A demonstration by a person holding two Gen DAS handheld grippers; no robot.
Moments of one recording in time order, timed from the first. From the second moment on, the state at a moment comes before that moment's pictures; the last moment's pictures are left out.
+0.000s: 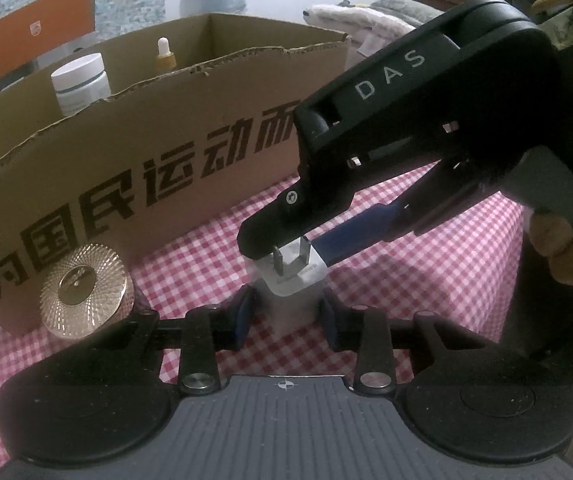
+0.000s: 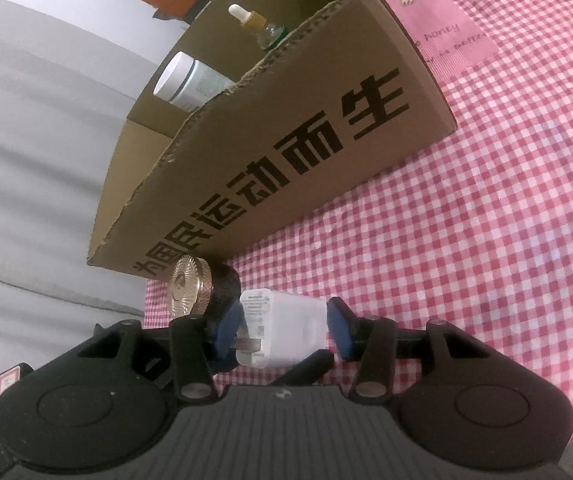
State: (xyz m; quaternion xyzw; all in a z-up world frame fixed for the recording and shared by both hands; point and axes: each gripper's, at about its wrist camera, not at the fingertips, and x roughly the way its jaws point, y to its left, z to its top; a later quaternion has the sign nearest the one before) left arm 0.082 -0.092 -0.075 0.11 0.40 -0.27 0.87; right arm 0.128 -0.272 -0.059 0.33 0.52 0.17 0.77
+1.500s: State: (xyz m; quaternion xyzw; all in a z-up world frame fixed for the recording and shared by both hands) left arm 0.171 -0.057 0.044 0.12 0.35 -0.20 0.91; right arm 0.217 -0.228 0.064 0.29 0.45 0.28 0.80
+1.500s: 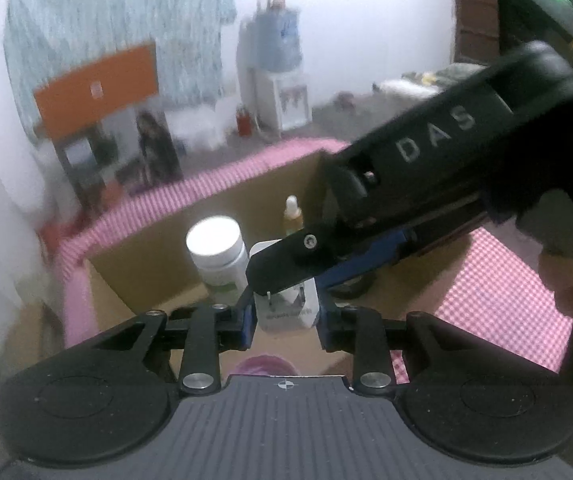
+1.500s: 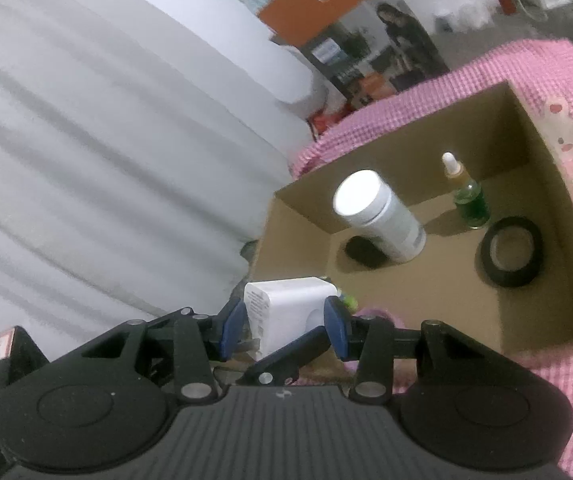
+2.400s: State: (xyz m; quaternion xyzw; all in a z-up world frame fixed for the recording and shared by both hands) left arm 0.293 -0.057 -0.043 0.06 0.57 -0.19 0.80; right arm 0.341 -0.227 -0.056 0.30 0.61 0.22 0.70
